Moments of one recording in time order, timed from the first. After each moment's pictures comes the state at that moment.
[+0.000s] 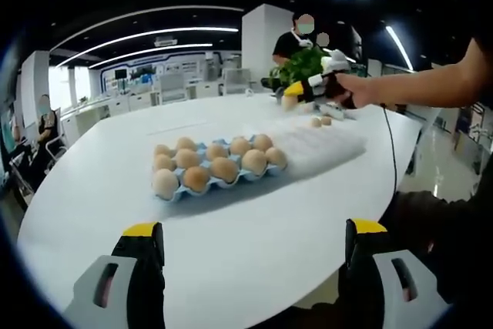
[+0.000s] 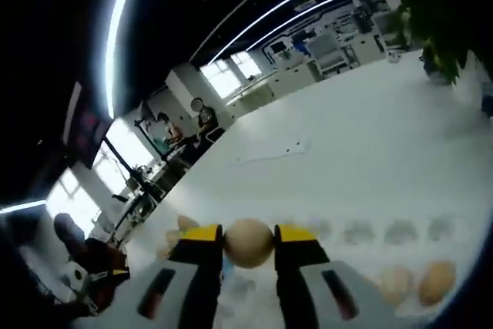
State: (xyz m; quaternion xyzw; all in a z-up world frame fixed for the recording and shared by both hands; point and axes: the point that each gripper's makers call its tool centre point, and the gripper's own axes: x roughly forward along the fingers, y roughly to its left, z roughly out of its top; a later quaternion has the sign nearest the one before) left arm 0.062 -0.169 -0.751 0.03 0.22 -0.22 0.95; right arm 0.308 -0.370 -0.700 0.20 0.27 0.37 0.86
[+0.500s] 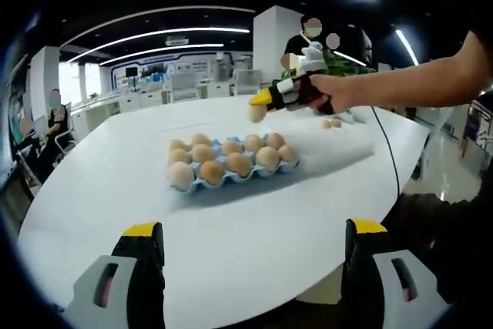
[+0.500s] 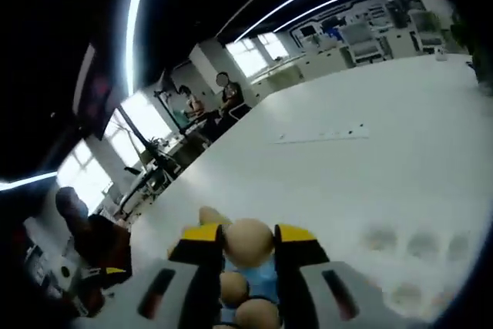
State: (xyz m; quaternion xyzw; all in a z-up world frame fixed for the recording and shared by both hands) left arm 0.053 -0.147 -0.748 0.02 0.22 -0.19 0.96; right arm 0.316 -0.248 -0.724 0.15 0.30 0.43 0.83
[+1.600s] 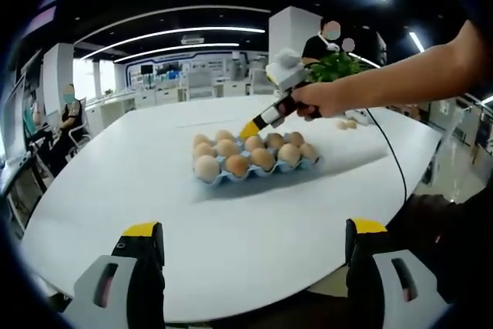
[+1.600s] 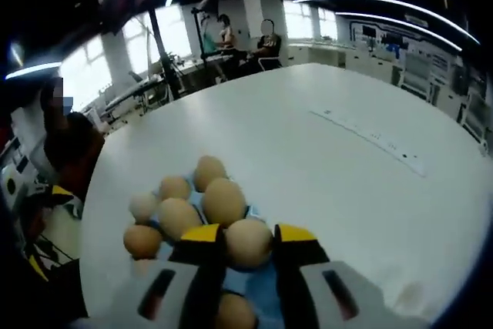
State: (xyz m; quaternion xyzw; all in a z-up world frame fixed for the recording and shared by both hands) left arm 0.046 -0.123 -0.748 0.02 0.22 -0.15 0.96; right arm 0.302 -0.183 -0.775 -0.11 0.31 0.50 0.80
